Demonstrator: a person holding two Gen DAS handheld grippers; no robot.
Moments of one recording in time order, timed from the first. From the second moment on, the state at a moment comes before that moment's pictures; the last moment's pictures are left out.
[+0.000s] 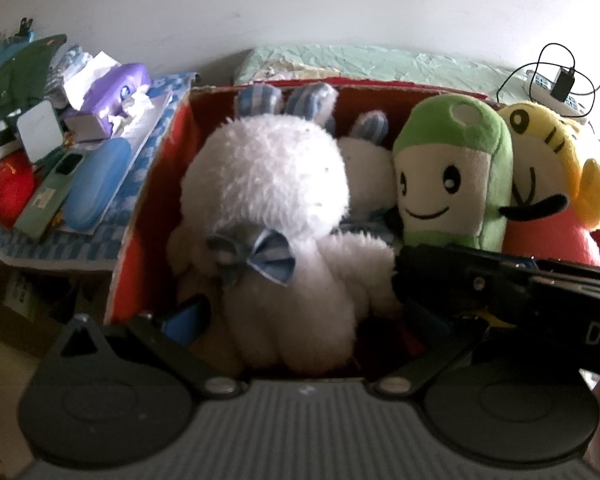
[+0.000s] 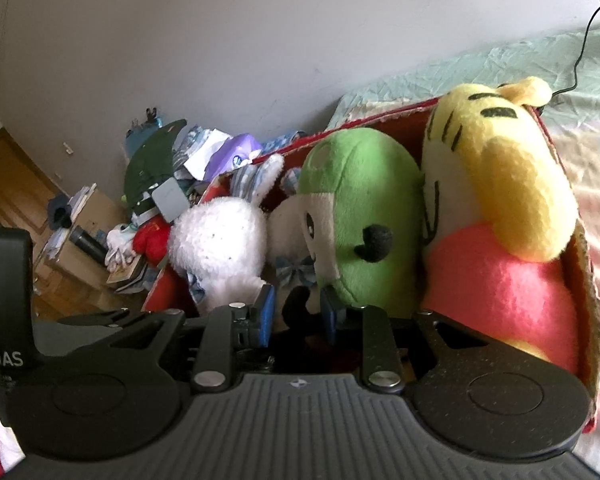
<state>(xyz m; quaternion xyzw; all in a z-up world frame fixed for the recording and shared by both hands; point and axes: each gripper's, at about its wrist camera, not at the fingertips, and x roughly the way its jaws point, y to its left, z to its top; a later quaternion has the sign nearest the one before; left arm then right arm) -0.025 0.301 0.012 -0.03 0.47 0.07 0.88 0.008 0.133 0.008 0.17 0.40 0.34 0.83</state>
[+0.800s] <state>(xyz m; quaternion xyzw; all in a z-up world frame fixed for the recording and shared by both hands) -0.023 0.302 0.012 -0.03 0.47 0.07 0.88 0.004 0.145 0.014 0.17 0.40 0.32 0.84</state>
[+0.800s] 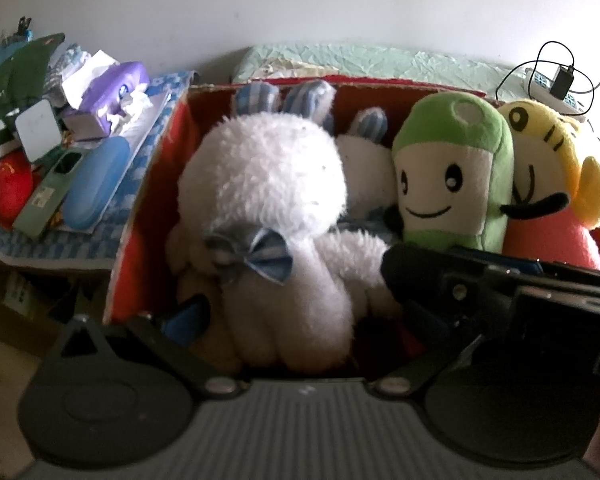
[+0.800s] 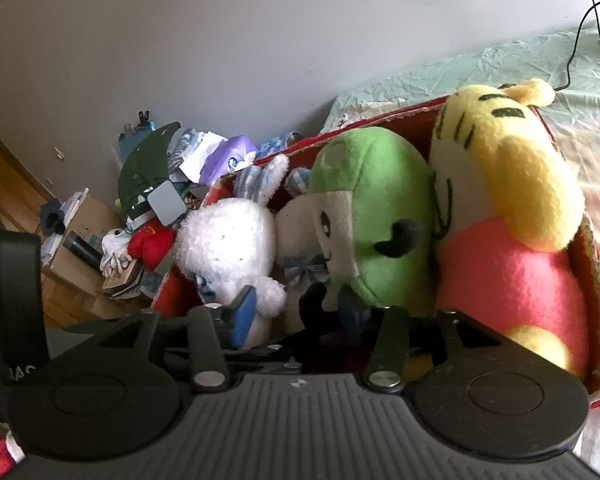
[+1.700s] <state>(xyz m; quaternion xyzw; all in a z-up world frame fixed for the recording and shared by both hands) -0.022 0.304 0.011 -0.03 0.48 0.06 0.87 -0.003 0.133 0.020 0.17 0.39 0.31 0.85</state>
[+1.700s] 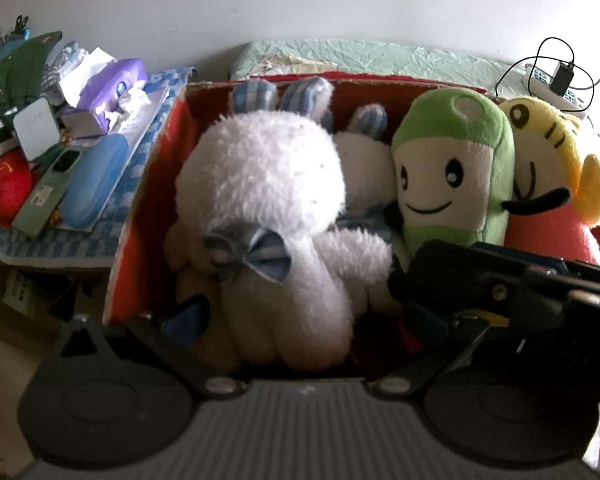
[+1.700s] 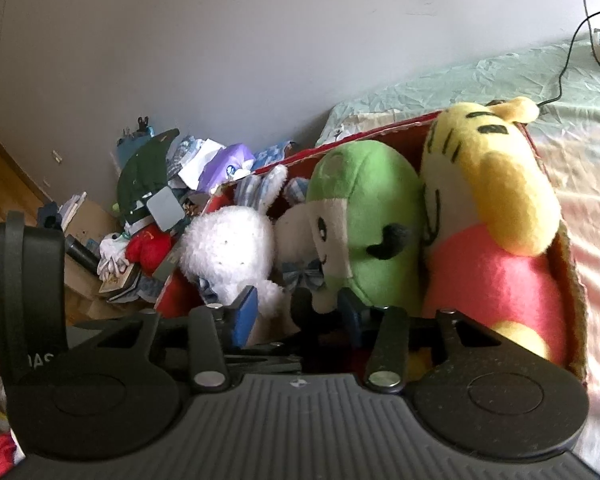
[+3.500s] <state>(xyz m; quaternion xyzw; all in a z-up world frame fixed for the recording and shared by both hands) -0.044 0.261 0.089 0.01 0.44 0.00 0.90 -0.054 0.068 0.084 0.16 0.33 0.11 0.92</state>
